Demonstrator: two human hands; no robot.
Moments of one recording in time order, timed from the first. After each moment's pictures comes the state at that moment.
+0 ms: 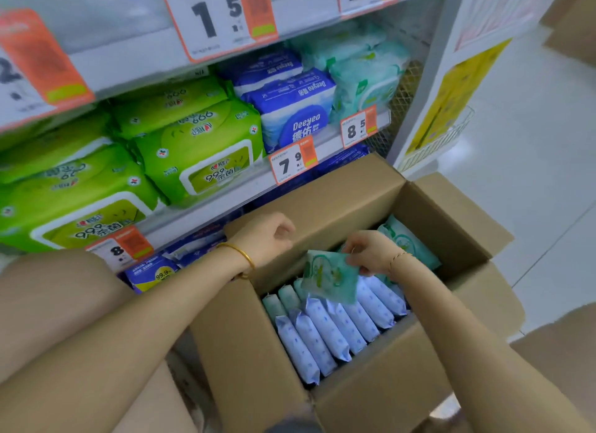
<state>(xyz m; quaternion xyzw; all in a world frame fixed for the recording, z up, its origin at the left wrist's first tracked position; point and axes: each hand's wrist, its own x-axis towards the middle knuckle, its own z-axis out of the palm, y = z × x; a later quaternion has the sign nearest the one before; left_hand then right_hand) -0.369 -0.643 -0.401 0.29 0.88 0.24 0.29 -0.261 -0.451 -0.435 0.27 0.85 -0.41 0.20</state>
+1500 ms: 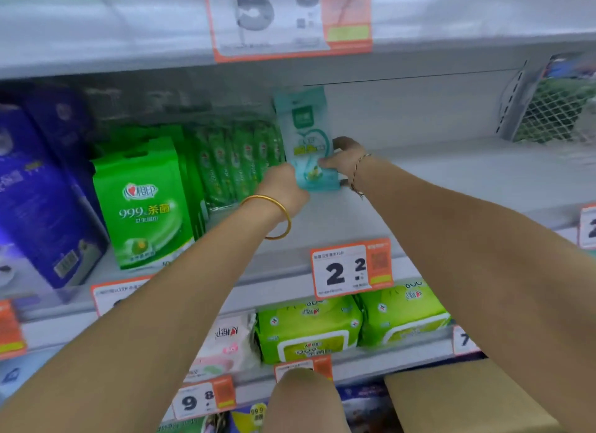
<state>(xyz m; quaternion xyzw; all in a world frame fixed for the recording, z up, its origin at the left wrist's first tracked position) -0.525 -0.827 -0.132 0.07 0.94 0.32 -0.06 -0.595 -0.701 -0.131 0.03 0.83 -0.56 -0.05</state>
